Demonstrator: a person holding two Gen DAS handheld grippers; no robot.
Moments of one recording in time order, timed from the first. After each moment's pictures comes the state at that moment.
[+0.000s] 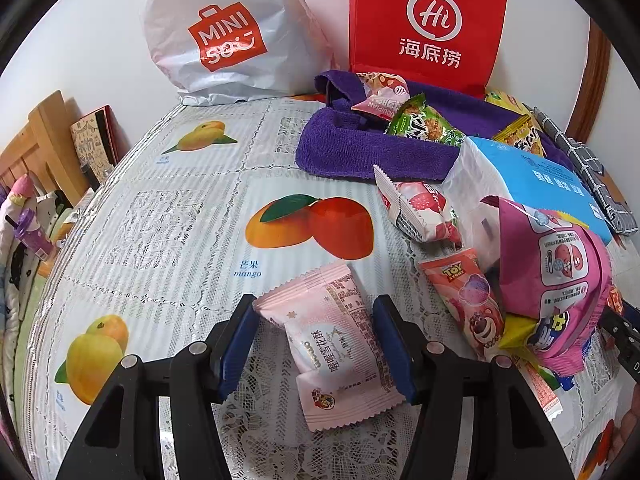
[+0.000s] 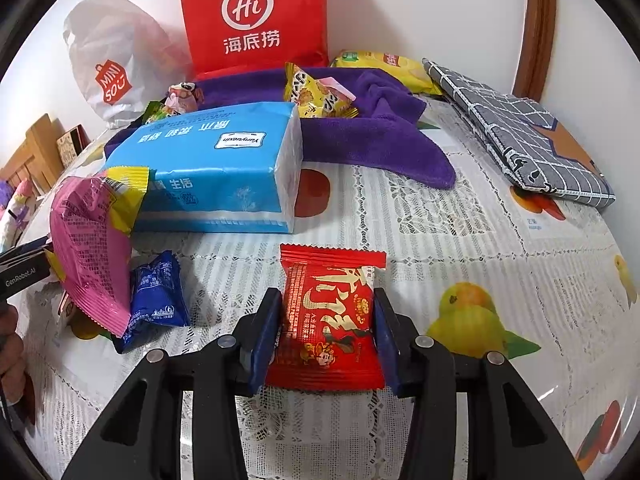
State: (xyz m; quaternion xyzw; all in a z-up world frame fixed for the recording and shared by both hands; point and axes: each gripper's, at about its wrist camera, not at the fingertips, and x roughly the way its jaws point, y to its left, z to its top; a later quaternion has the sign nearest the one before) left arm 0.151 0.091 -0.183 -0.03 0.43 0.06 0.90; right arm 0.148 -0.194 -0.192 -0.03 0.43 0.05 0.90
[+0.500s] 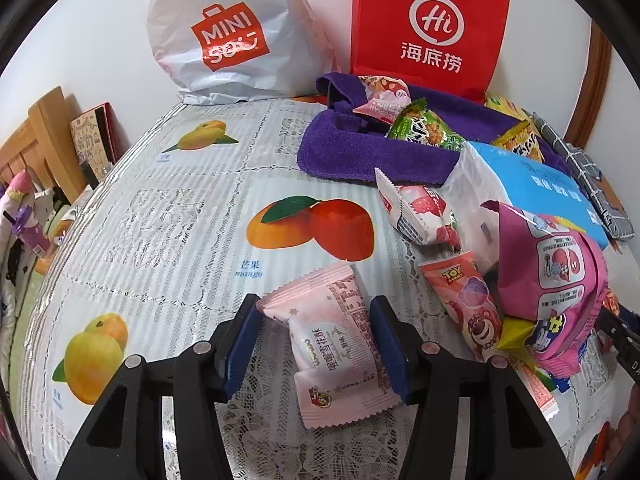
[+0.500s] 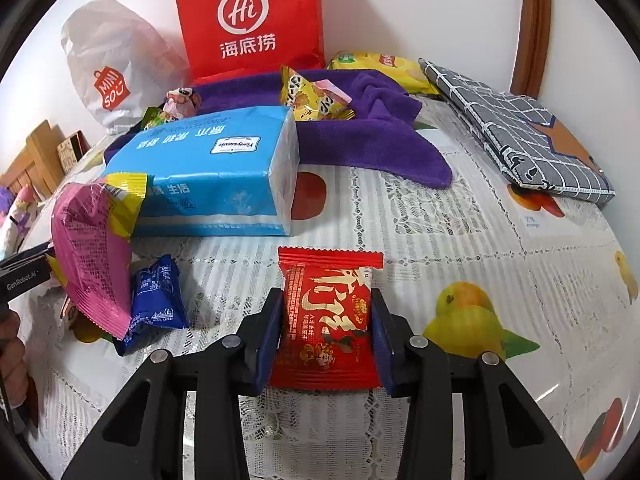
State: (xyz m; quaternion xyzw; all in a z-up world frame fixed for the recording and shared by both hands) left arm 0.150 0.094 -0.183 -0.04 0.43 0.06 0.90; right arm 0.148 -0.200 -0.190 -0.01 0.43 0.05 0.90
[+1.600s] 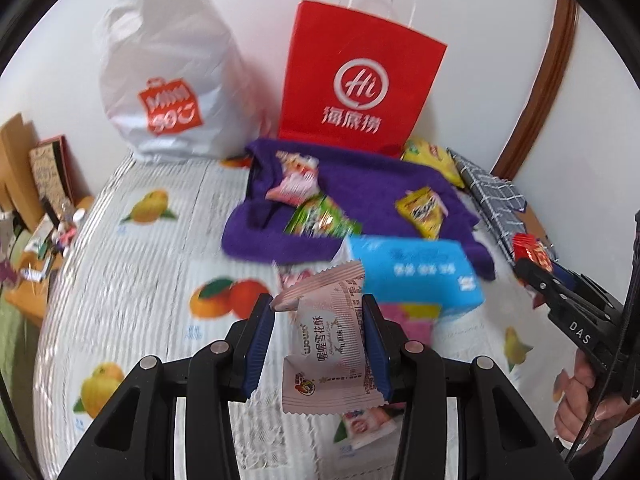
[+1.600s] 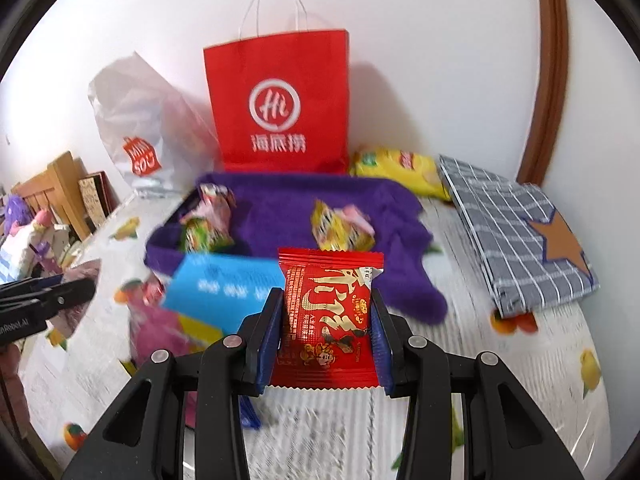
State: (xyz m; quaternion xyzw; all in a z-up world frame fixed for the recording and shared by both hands) left arm 0.155 0.065 -0.077 -0.09 0.41 -0.05 0.91; right arm 0.177 -0.173 -0.079 -0.03 0.35 0.08 0.93
